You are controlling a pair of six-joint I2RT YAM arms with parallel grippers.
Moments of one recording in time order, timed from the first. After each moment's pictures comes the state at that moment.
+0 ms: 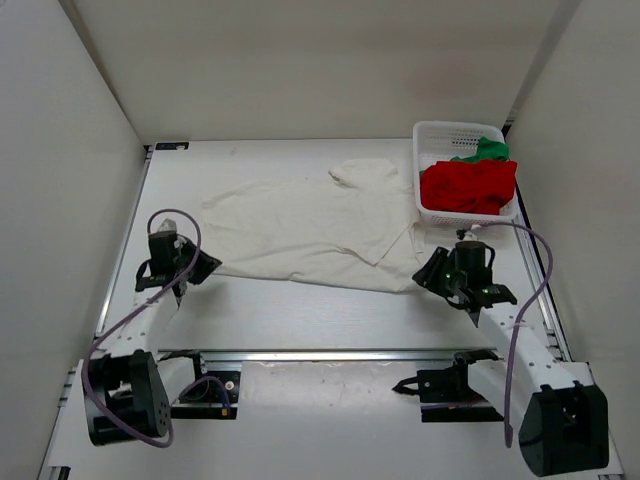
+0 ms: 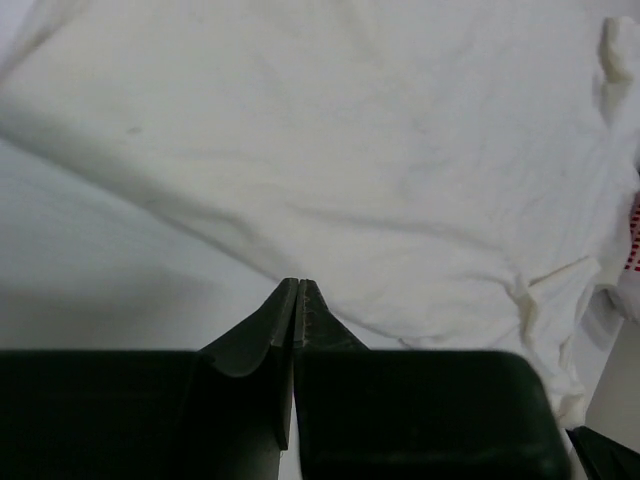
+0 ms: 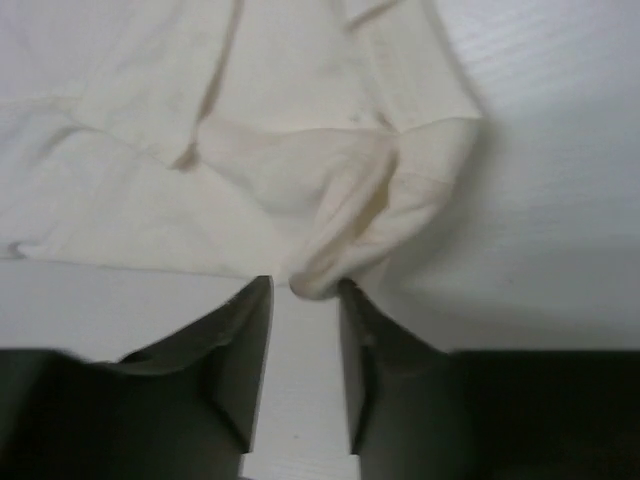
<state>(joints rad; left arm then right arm) 0.15 1.03 0.48 -0.21 0.24 -0.68 0.08 0.87 0.41 -0.32 -0.18 0.57</state>
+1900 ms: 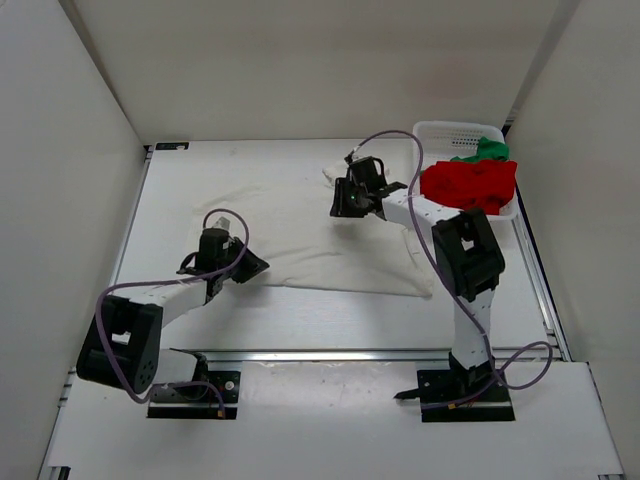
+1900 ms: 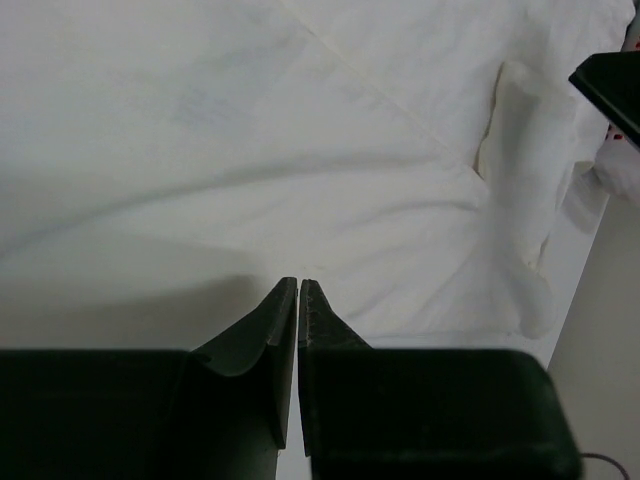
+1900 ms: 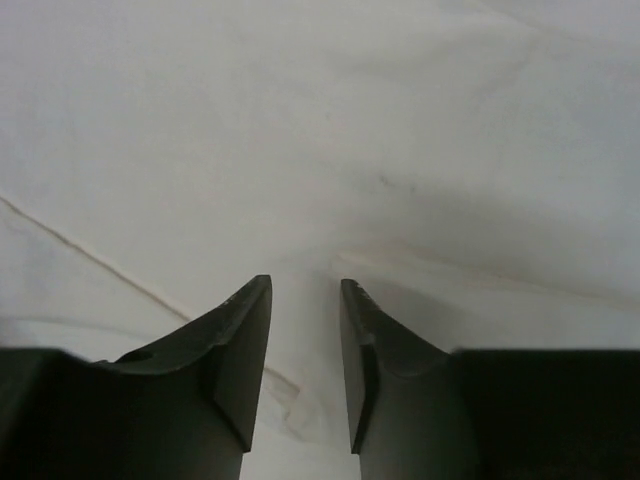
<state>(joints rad) -0.22 1.32 0.46 0.14 0.24 -0.86 0.47 2.04 1.48 -0.21 -0.15 0.43</state>
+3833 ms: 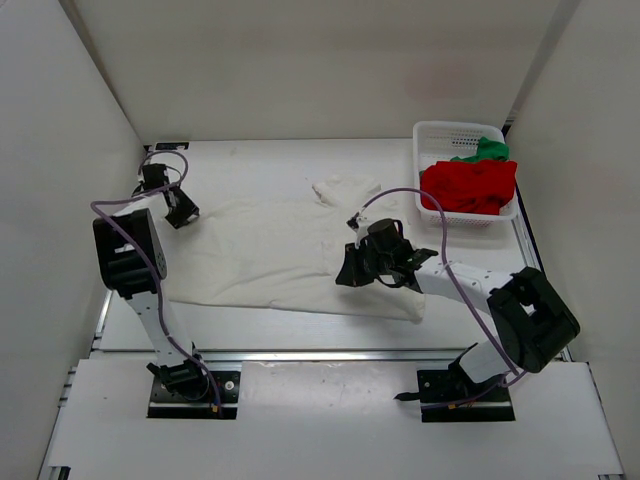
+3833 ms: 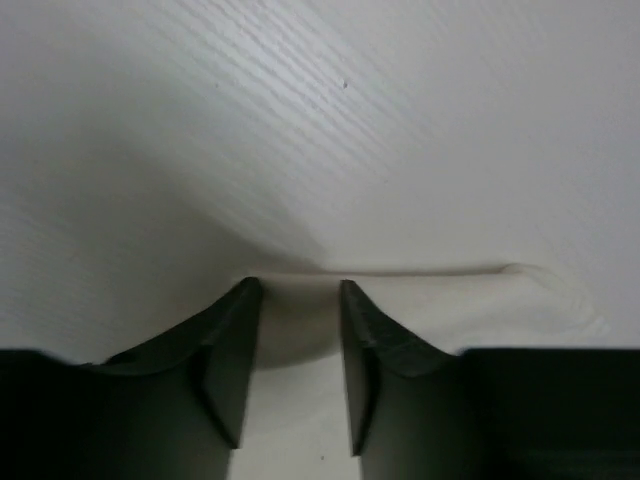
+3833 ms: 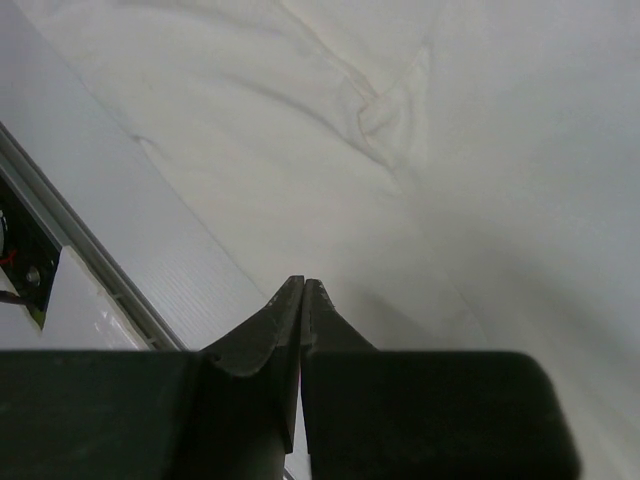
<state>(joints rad) 0.23 2.01 1.35 -0.28 0.04 -0.52 0.64 1.47 0.73 0.00 -0.38 0.41</state>
